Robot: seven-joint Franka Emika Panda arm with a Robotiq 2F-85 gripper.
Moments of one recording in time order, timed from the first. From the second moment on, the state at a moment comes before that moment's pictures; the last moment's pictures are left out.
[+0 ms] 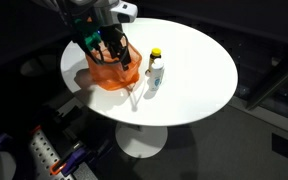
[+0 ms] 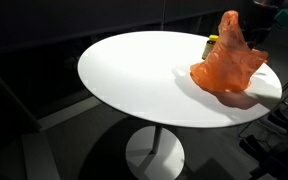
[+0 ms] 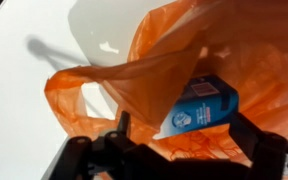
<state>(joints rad) -0.04 0.04 0.04 -2.53 -0.10 2.68 0.30</state>
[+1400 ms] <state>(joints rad) 0.02 0.13 0.03 -2.45 -0.07 2.64 0.25</state>
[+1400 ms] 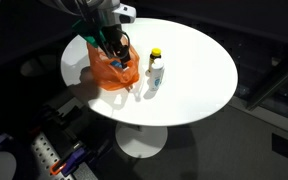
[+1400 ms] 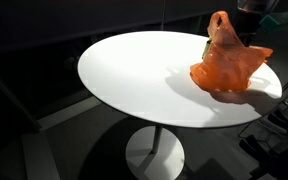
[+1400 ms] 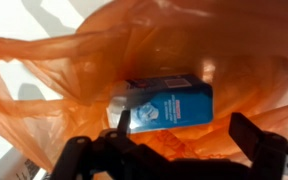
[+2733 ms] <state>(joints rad) 0.06 0.11 -0.02 -2.40 -0.08 2.46 0.98</state>
